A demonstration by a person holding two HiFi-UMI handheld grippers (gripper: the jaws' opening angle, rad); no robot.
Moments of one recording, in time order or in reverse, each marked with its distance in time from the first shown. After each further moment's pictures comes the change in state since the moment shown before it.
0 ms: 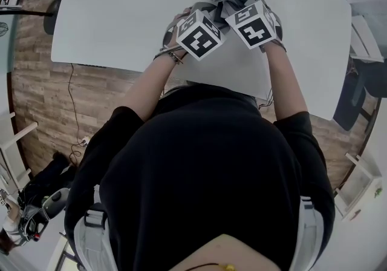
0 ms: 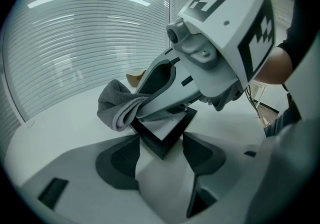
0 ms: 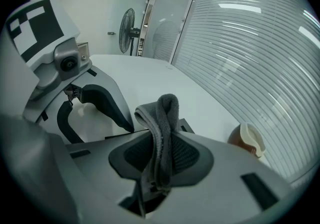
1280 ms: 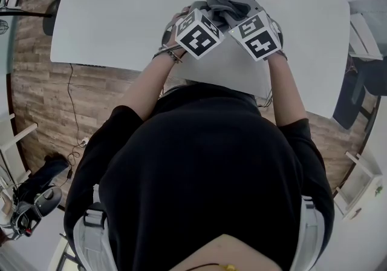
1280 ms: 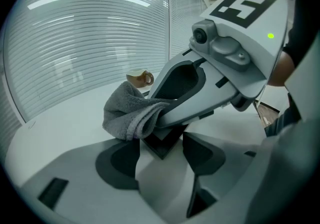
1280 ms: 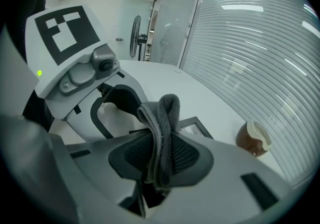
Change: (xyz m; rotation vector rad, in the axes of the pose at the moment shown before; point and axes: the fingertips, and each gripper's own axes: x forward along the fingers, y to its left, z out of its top) left arm 0.002 0.001 0.000 0.005 -0.003 0.004; right arm -0.019 0.026 -0.011 -0.008 -0.040 0.090
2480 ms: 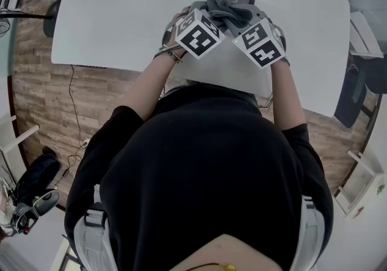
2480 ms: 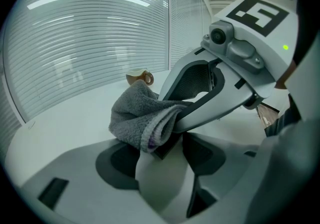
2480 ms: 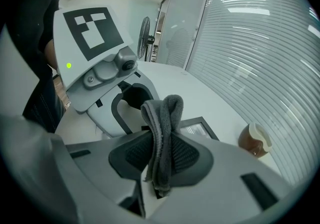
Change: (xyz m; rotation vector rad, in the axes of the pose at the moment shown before) left arm 0.002 -0.001 0.000 0.000 0.003 -0.005; right arm -0.011 0.016 -0.008 -0.057 -0.023 0.041
